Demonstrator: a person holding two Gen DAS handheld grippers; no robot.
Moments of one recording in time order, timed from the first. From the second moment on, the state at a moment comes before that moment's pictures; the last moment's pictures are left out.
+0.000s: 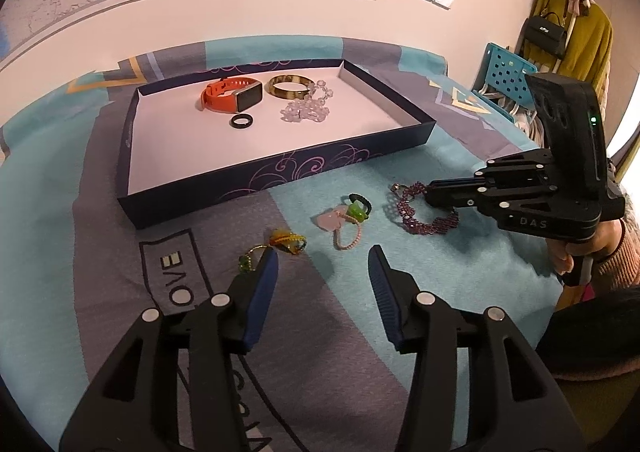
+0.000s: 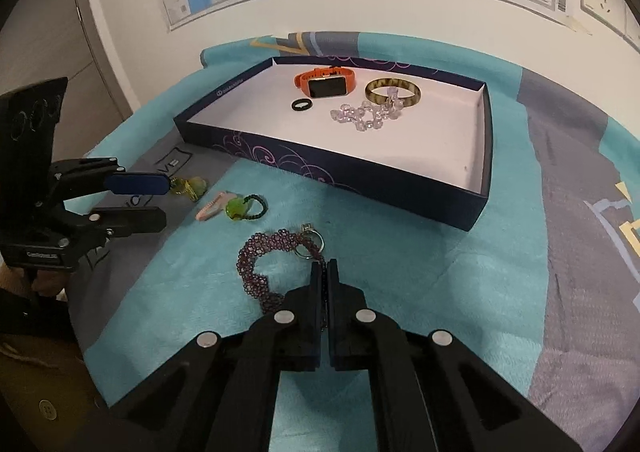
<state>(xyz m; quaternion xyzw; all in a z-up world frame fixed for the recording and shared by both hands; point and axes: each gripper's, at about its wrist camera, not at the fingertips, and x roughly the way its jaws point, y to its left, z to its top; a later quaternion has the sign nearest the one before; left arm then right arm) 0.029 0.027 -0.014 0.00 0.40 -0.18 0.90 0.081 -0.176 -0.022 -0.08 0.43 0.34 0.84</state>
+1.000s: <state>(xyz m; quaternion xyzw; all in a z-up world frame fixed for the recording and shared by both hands) 0.035 0.025 -0.012 0.05 0.39 -0.14 0.91 0.072 -0.178 -0.022 -0.06 0.43 0.37 0.82</state>
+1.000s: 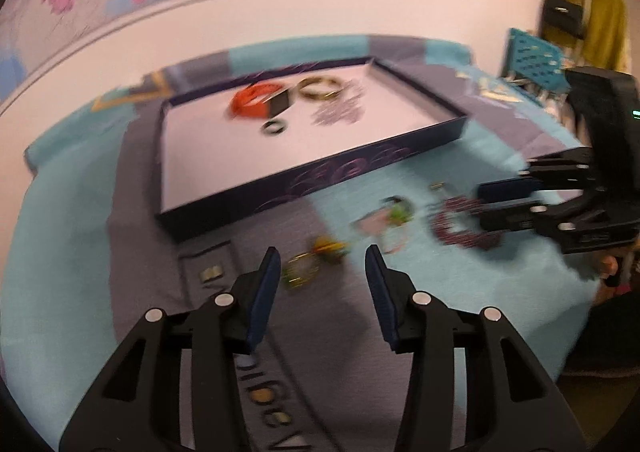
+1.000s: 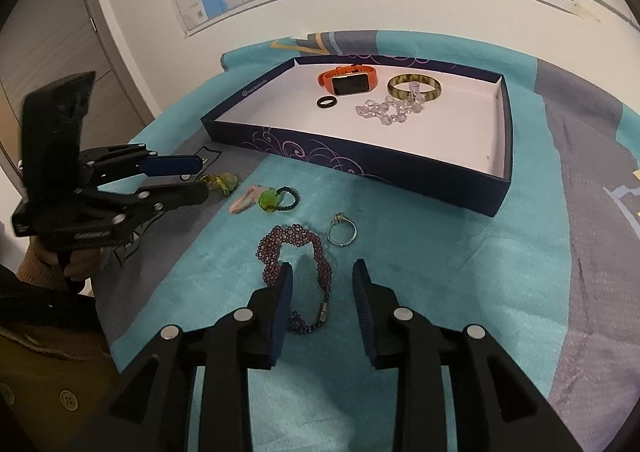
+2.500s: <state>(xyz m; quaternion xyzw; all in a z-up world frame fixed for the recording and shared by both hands) 0.052 0.010 -0.006 0.02 0.40 -0.19 0.90 0.072 -0.173 0.016 -0.05 0.39 0.38 0.84</state>
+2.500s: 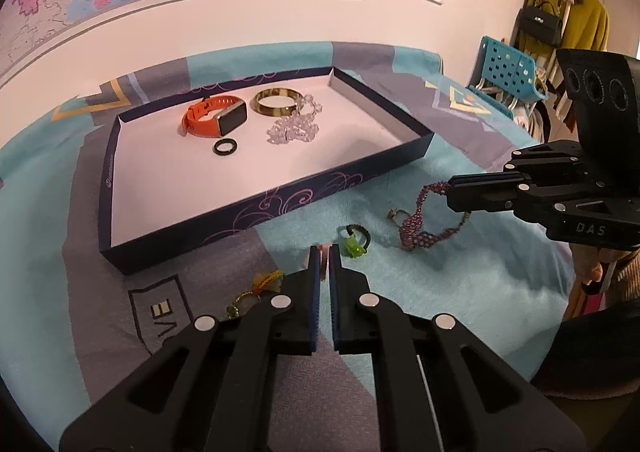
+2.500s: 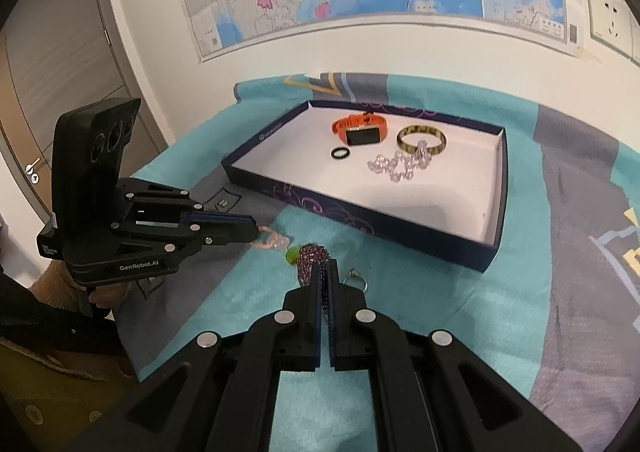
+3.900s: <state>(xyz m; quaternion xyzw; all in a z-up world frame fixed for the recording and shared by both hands) 0.056 0.001 0.008 0.04 0.38 -0.17 0.91 0.087 -0.170 0.037 -0.04 0.36 0.39 0.85</state>
